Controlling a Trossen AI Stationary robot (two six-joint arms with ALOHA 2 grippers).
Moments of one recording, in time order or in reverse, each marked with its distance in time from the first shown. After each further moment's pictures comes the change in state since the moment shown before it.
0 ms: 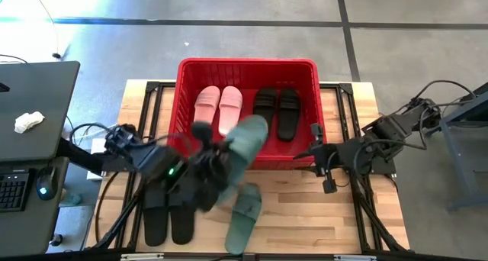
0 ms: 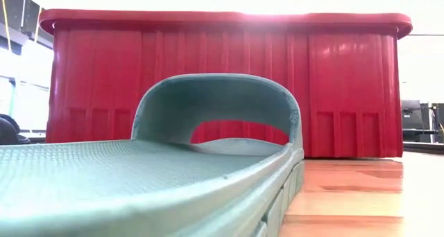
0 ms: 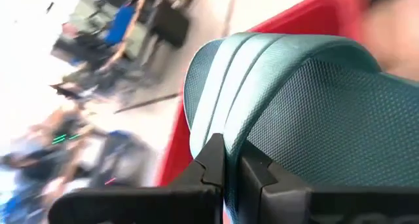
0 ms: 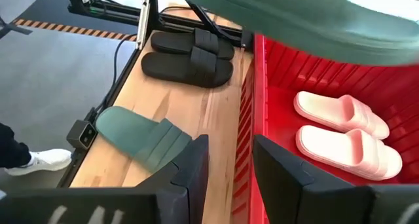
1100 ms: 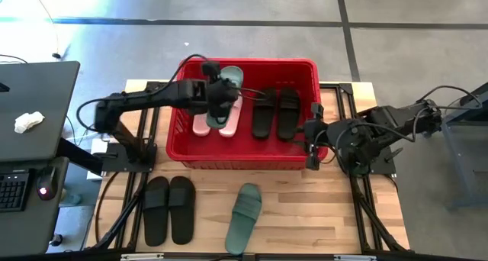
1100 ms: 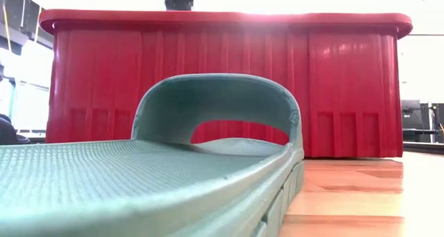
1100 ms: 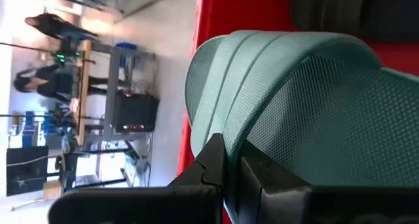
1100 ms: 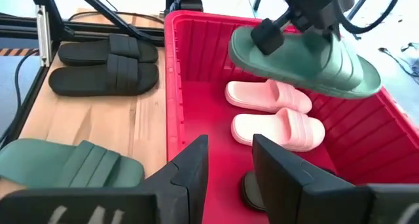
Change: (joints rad) left arm 0.721 -0.307 -0.753 0.602 0.302 0.587; right arm -0.191 0.004 0.000 0.003 0.107 0.019
